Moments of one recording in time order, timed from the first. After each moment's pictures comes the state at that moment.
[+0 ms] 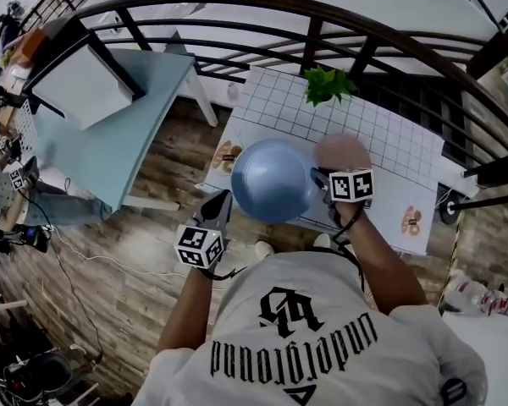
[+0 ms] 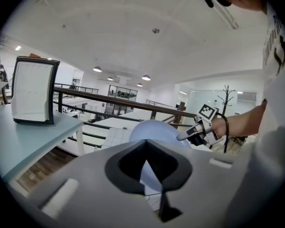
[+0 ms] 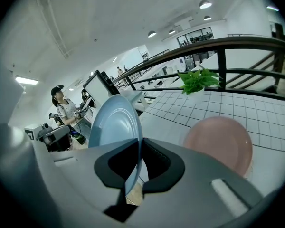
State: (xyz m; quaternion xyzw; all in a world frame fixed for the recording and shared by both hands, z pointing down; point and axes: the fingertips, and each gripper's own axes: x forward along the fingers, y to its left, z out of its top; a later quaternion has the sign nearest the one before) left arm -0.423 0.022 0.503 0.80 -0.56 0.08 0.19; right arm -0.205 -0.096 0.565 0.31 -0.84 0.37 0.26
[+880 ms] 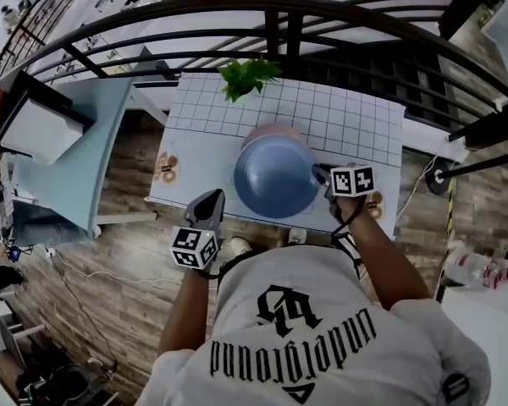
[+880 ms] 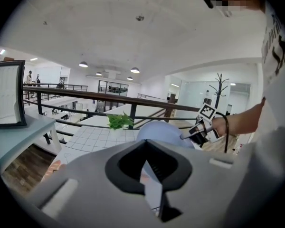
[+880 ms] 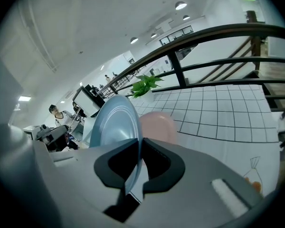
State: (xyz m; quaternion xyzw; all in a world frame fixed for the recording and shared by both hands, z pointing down) left arm -0.195 -0.037 0.511 0.82 -0.52 0.13 0.18; right arm 0.060 -0.131 0.594 0.35 -0.81 0.42 0.23
